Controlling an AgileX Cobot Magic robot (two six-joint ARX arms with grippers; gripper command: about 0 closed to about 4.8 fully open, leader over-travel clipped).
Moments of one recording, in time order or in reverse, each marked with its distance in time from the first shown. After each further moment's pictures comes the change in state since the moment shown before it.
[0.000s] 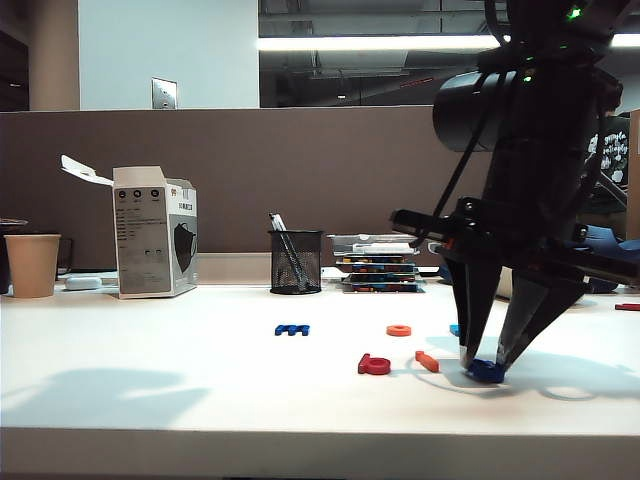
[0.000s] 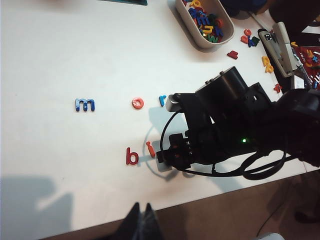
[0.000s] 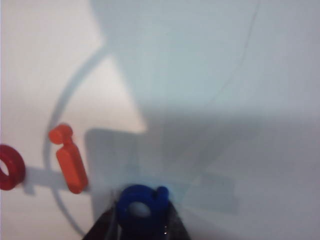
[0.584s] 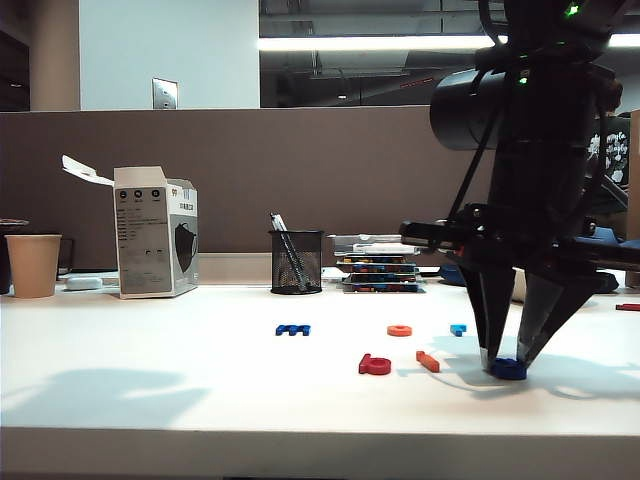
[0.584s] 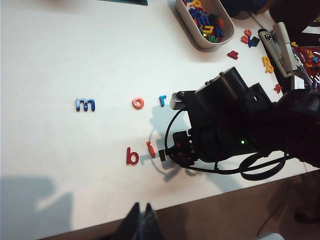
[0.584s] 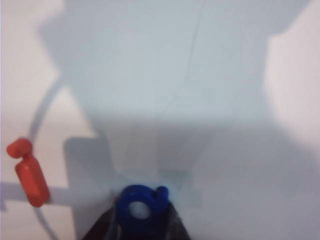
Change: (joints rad) left arm 0.000 0.000 0.000 0.000 0.000 0.000; right arm 0.003 -0.002 0.001 -0.001 0.108 -0.006
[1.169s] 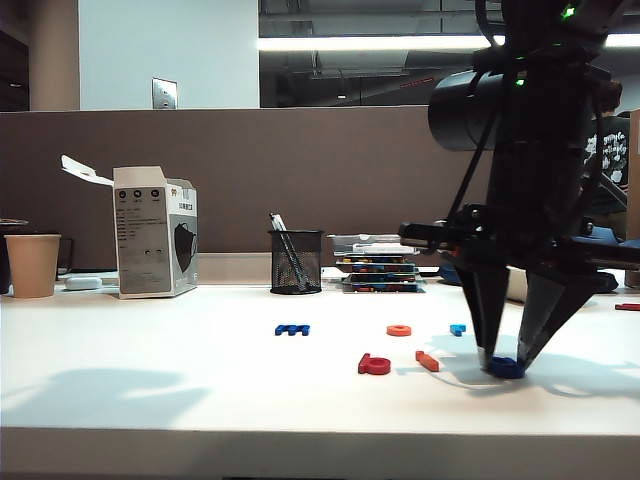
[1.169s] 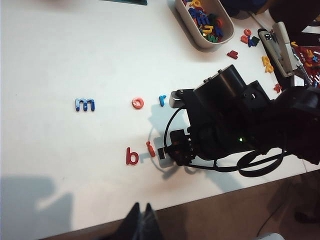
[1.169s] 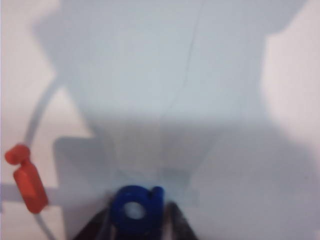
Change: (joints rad) left arm 0.000 0.000 0.000 0.000 0.000 0.000; right arm 0.000 0.010 0.019 -0.007 0.007 -0.007
